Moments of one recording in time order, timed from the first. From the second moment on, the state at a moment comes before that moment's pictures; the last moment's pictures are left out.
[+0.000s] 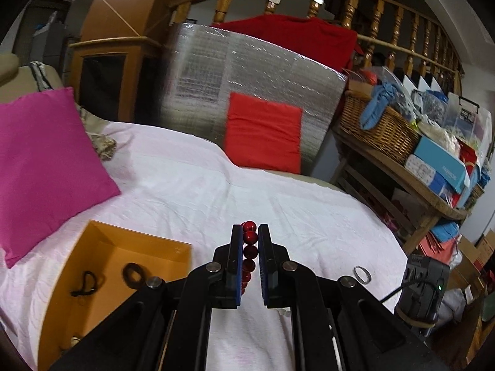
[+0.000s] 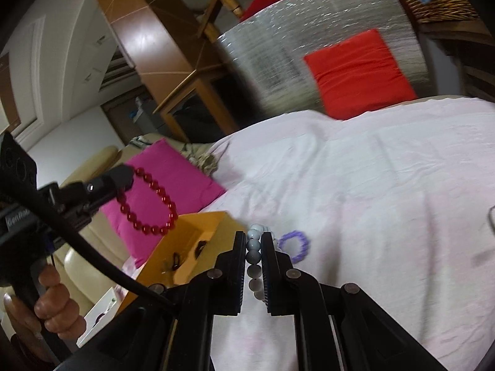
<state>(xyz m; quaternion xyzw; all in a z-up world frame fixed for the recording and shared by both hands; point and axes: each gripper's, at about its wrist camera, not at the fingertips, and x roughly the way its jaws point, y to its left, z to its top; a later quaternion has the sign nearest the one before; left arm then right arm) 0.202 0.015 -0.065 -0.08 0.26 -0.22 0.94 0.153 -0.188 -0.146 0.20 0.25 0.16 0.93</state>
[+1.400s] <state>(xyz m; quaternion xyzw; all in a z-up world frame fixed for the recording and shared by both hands) 0.139 0.155 -0.197 -0.06 0.43 -0.04 0.90 0.134 -0.005 -0.198 0.16 0.35 0.34 0.86</state>
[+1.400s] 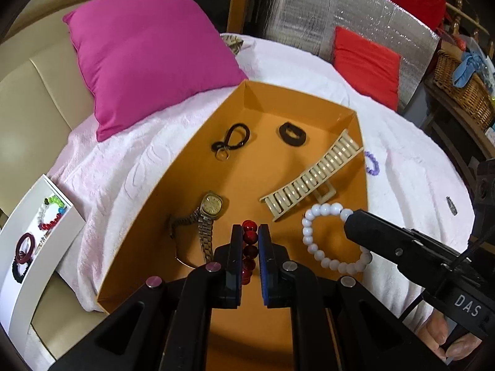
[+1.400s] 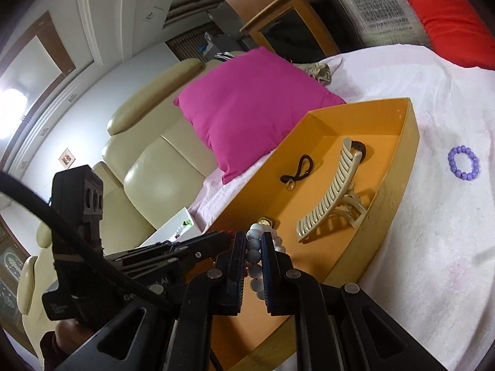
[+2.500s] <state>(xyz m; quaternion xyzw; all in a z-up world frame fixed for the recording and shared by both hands) 0.167 0.040 -0.144 -0.02 0.38 -0.09 0.92 0.160 -0.210 -0.153 0.30 0.28 0.18 0.89</state>
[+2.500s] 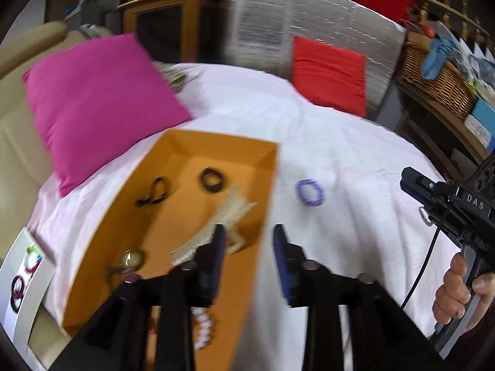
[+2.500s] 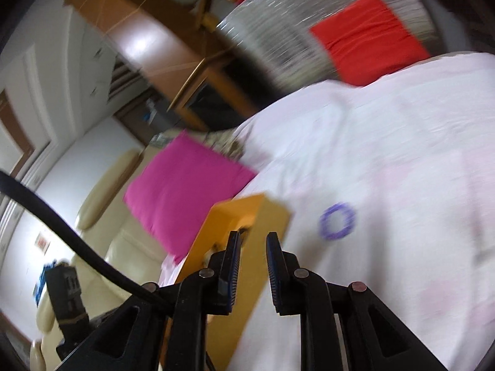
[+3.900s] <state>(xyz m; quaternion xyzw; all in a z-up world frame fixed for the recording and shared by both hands) 0.283 -0.081 -0.242 0.00 0.48 -0.13 0.87 0.161 -0.467 -0.218 0.28 0.41 -0.16 0.86</state>
